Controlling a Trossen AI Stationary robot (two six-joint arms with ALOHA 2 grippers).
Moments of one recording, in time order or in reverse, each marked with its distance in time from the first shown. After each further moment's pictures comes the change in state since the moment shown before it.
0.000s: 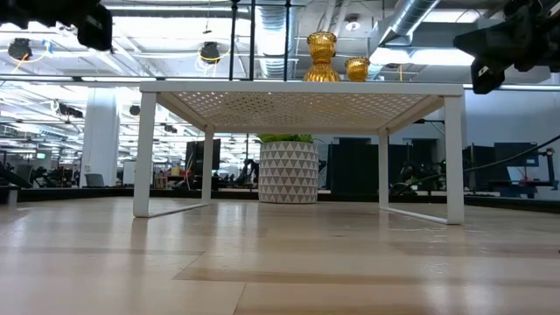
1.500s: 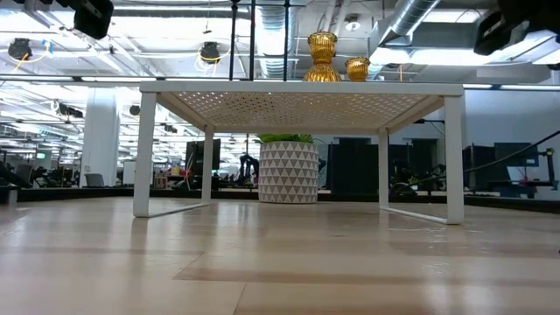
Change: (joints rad) left arm 0.001 0.106 0.189 -0.184 -0.015 -0.180; right arm 0.122 0.000 0.000 0.311 -0.070 -0.089
